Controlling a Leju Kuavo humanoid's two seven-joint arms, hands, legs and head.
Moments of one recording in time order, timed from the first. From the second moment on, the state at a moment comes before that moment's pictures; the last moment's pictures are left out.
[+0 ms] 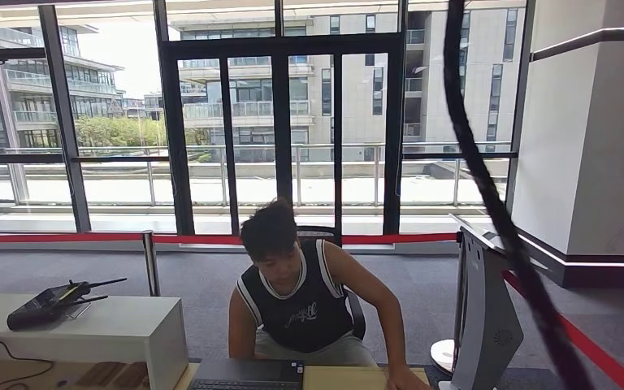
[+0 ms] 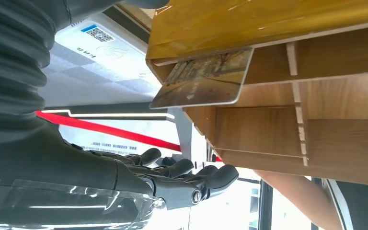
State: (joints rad) left arm -0.22 -0.02 -1.20 -0.20 0.84 0.55 0.14; right arm -0.57 -0.13 0.83 -0.71 1.13 -0.54 0.30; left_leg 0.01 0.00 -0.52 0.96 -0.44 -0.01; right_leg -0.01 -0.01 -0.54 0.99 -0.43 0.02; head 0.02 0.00
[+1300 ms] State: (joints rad) left arm -0.22 -0.02 -1.20 -0.20 0.83 0.54 0.14; right arm -0.61 -0.08 0.81 -0.62 1.11 -0.53 0.26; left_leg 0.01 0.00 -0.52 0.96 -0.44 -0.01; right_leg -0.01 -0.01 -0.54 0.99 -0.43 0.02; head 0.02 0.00
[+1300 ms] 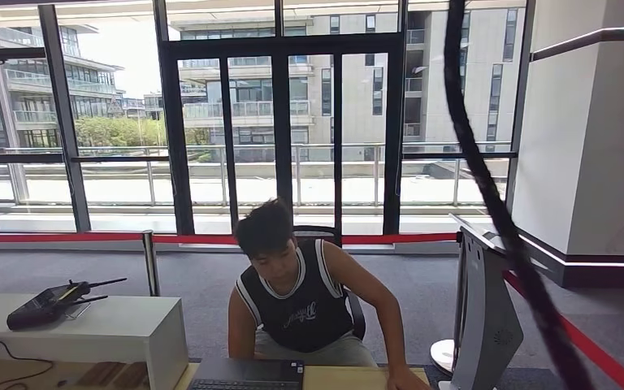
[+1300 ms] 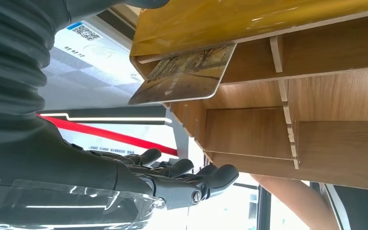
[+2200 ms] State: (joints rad) left arm -0.22 -0.02 -1.20 -0.20 0.84 0.54 0.14; right arm -0.62 -0.06 0.81 -0.61 1.09 -0.50 0.25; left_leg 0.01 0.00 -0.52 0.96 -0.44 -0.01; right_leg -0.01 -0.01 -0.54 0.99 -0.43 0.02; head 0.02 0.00
